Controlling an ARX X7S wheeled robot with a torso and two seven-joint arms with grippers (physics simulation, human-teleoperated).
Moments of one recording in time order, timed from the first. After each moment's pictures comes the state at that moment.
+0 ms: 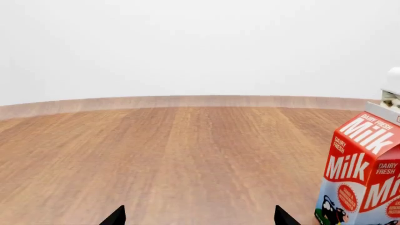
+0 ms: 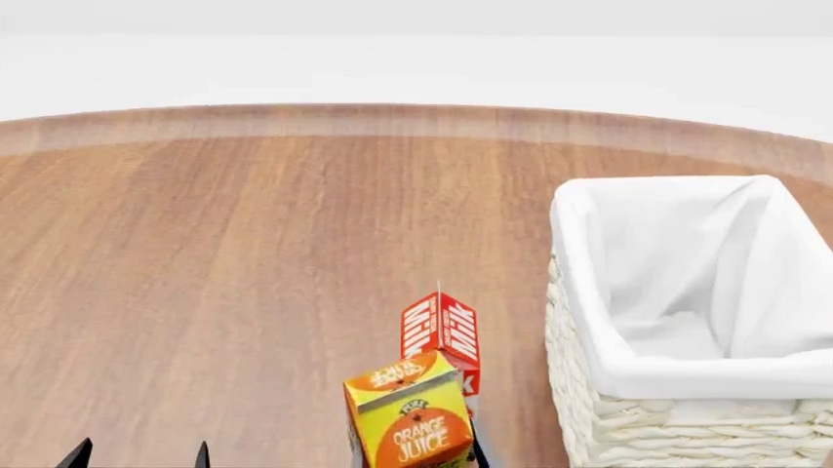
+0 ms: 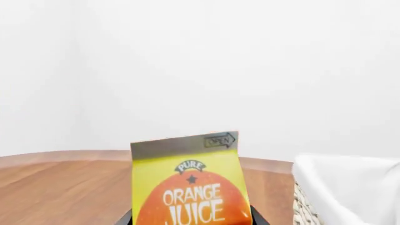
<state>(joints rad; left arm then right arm) -0.04 -0.26 0.32 -0.02 -0.26 0.06 -0.31 -0.04 0.32 -0.51 -0.55 0.19 0.14 0.39</state>
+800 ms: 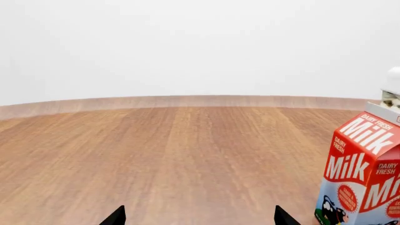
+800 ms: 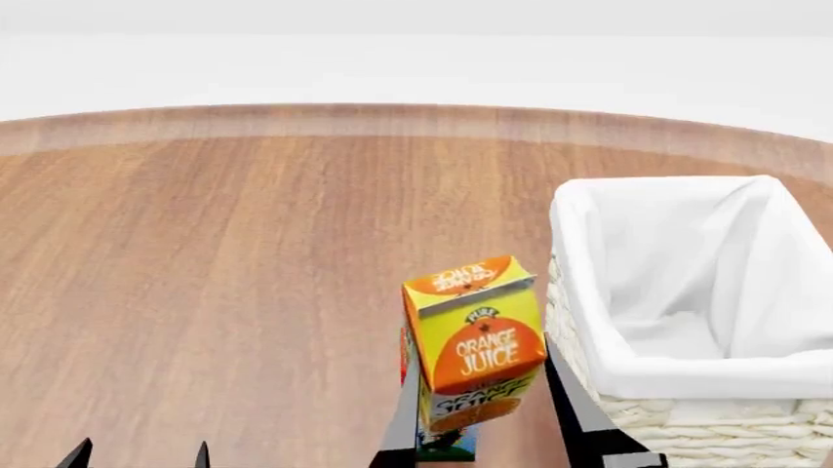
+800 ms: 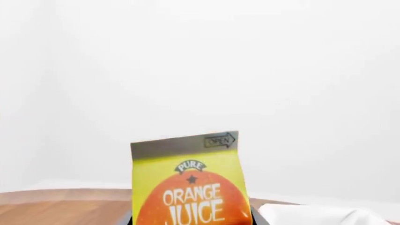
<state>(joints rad) -0.05 -0.27 0.33 -0.02 -0.27 0.06 -0.32 0.07 0.36 -0.40 -0.81 0.26 0.41 0.47</state>
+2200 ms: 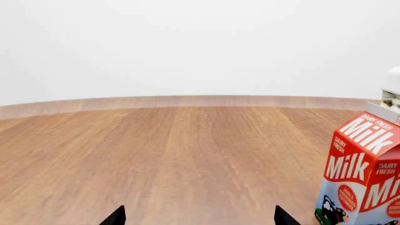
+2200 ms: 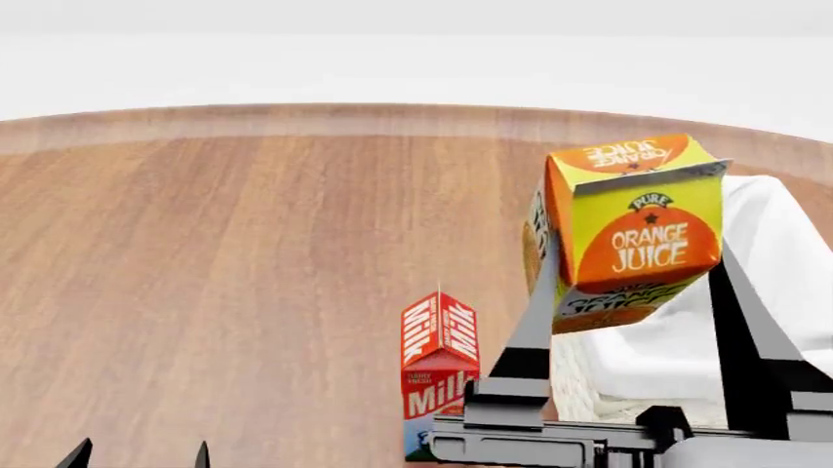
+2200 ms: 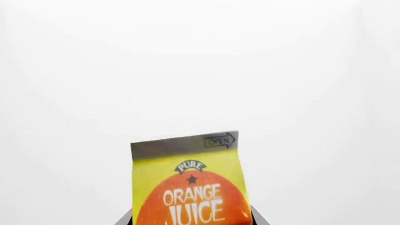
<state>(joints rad) -0.05 -0.28 0.35 -0.02 -0.29 0.07 -0.33 0.29 0.63 -0.30 -0.97 0.61 0.49 0.81</state>
